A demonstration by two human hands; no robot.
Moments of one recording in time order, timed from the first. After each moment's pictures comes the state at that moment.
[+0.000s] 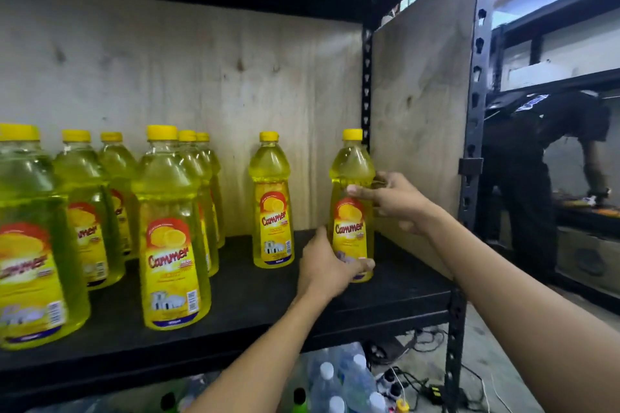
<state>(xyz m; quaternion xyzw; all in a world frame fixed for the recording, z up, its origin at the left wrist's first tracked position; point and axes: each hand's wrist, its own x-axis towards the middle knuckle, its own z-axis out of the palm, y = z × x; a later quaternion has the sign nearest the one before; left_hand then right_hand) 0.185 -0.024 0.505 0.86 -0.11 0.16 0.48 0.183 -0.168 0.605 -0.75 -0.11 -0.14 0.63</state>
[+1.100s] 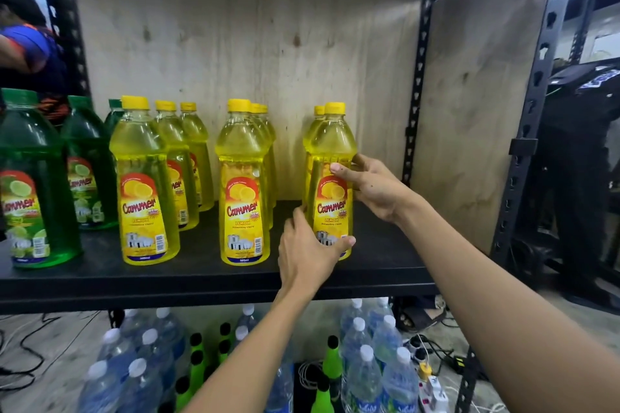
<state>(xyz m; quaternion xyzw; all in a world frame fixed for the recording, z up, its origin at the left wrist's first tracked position) 0.110 0.070 0.493 0.87 0.04 0.29 0.40 0.149 -0.057 0.593 -0.69 -0.20 -0.01 0.70</state>
